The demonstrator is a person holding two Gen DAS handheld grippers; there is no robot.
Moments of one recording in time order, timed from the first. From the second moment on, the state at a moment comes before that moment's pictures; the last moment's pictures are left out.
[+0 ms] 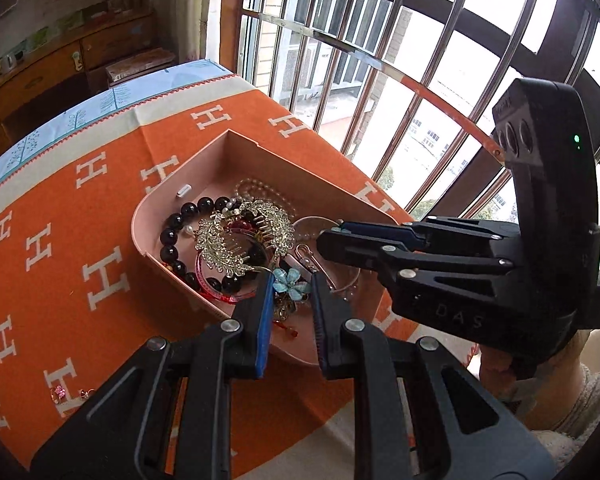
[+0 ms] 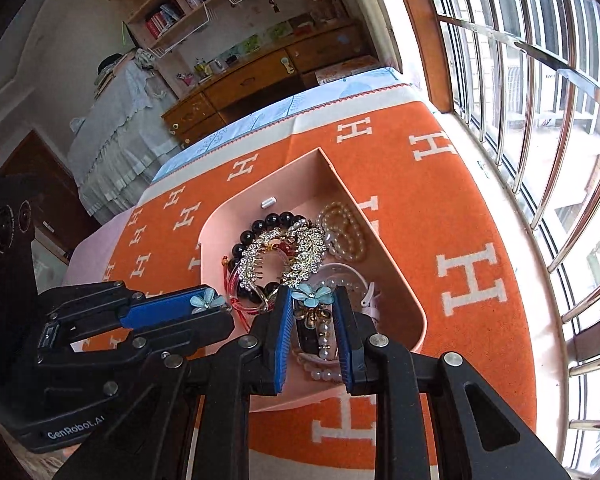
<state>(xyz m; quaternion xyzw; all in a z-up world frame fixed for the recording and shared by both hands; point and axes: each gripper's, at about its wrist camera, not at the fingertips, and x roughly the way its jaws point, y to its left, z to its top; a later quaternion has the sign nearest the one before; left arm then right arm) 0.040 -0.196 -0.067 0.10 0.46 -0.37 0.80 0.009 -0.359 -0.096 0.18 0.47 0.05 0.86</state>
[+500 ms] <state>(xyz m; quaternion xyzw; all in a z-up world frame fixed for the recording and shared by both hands) 0.028 -0.193 -0.073 0.12 0.45 -0.37 0.81 0.000 -0.361 -0.084 0.21 0.44 0.02 0.87</state>
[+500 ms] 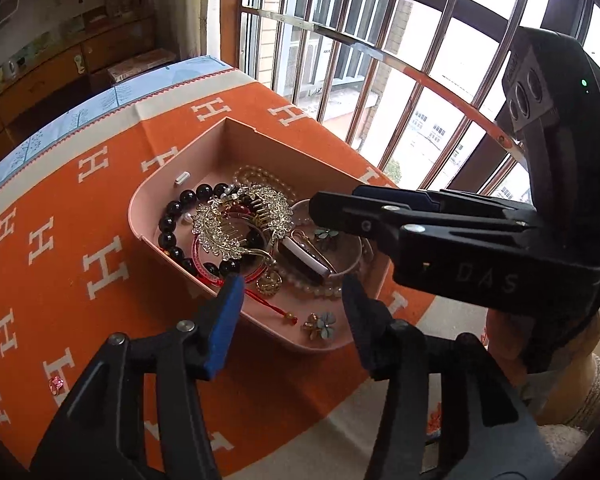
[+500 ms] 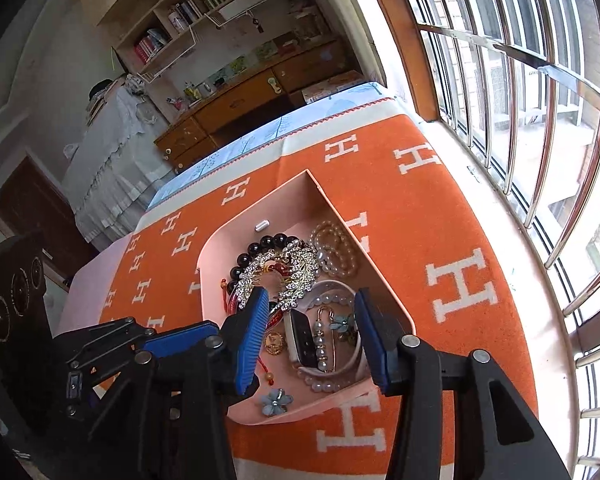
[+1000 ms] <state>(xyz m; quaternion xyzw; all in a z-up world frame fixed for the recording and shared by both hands) 0.020 -0.167 -0.070 0.11 0.45 -0.34 0.82 -0.001 -0.338 -0.078 0.19 0.43 0.03 0.88</state>
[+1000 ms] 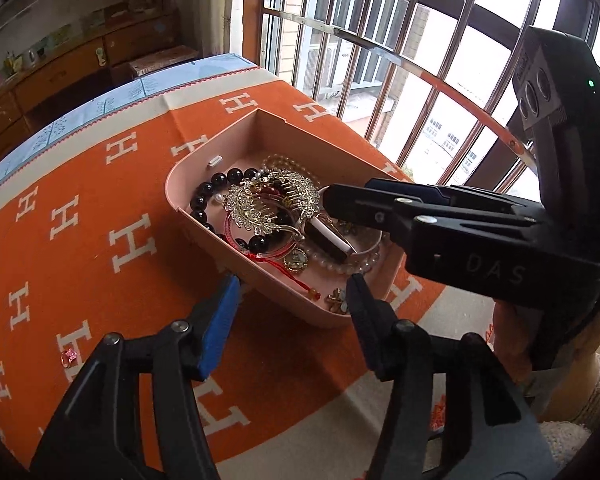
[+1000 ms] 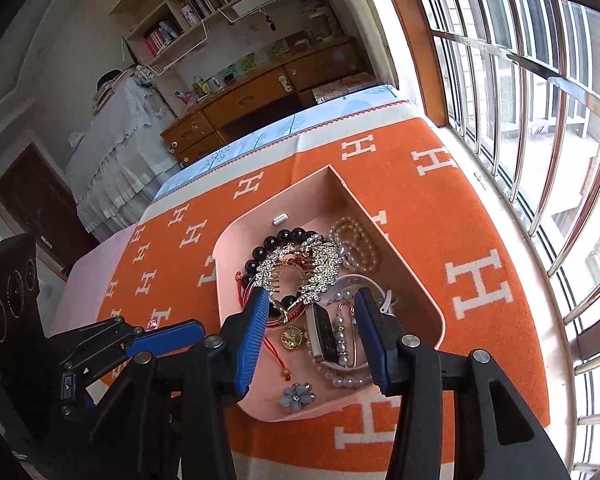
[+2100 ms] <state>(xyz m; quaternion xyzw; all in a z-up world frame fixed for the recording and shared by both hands) 0.051 0.020 -0.049 0.04 0.43 -0.16 0.89 -0.023 -0.184 -0.063 0.06 0.41 0.16 0.89</state>
